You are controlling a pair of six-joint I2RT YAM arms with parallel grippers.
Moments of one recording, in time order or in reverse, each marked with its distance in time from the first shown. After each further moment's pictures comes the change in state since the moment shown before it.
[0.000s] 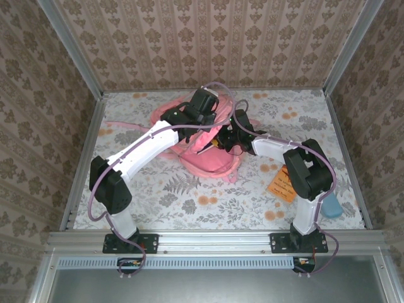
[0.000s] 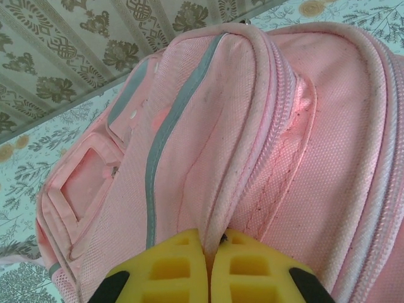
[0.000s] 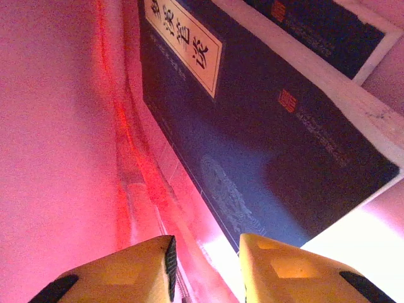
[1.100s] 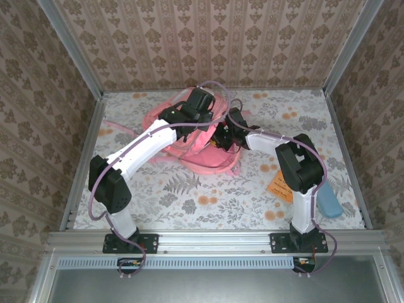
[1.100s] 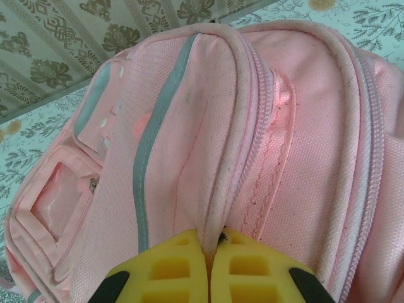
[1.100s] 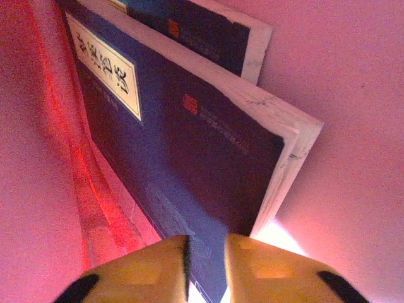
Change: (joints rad) left arm 0.031 0.000 -0.021 0.007 0.031 -0.034; right arm 0.011 0.112 0.131 -0.142 0.034 -0.072
